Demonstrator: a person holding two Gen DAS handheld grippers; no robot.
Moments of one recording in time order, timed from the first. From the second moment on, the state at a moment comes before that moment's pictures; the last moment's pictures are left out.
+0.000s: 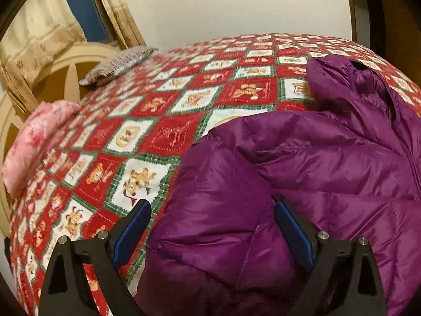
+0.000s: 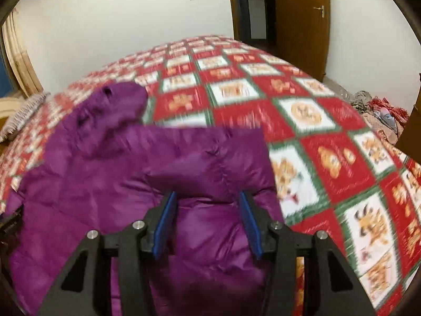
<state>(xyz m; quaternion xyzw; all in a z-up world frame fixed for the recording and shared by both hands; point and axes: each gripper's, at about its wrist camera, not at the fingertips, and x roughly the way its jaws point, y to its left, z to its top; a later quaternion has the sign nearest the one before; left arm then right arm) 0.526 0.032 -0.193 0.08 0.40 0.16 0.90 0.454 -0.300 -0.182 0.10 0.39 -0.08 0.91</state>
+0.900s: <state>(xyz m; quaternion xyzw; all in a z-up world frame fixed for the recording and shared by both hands) 0.527 0.034 -0.198 0.07 0.40 0.16 0.90 0.460 -0.290 -0.190 0.07 0.40 -0.10 0.91</state>
